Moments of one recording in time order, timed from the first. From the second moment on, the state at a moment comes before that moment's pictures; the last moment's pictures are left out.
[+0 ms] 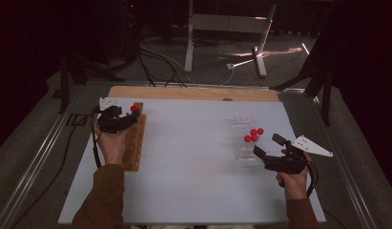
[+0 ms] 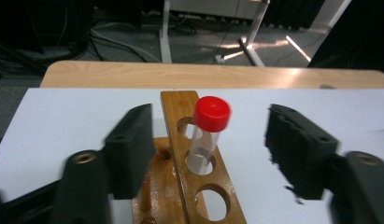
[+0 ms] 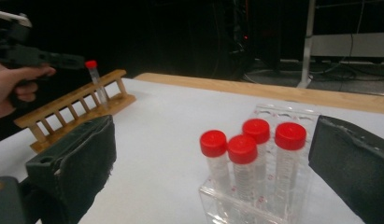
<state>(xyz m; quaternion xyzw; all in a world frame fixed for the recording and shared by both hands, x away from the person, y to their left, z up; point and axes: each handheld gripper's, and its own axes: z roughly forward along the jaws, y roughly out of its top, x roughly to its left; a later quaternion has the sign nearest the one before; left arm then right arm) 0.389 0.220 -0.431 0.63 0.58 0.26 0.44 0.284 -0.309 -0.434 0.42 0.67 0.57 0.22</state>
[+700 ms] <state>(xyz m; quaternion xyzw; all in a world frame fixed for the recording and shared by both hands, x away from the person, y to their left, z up) 0.335 0.213 -0.416 0.63 0.53 0.27 0.50 0.295 -0.315 -0.440 0.43 0.69 0.52 0.26</state>
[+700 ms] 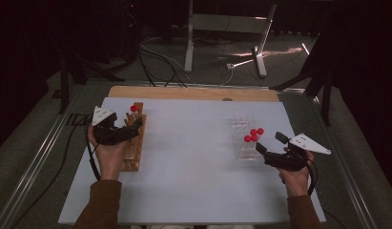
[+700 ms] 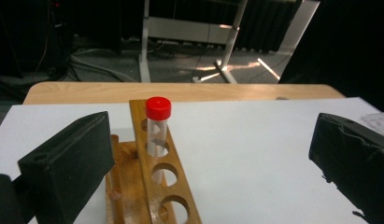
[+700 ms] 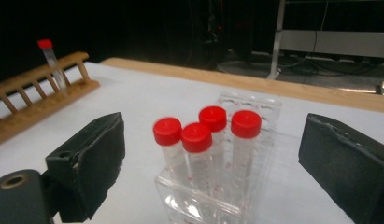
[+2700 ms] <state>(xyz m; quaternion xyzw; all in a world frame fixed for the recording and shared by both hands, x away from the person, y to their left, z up) 0.282 0.202 -0.423 0.63 0.48 0.25 0.55 0.300 -0.295 -0.445 0.40 0.71 0.50 0.30</state>
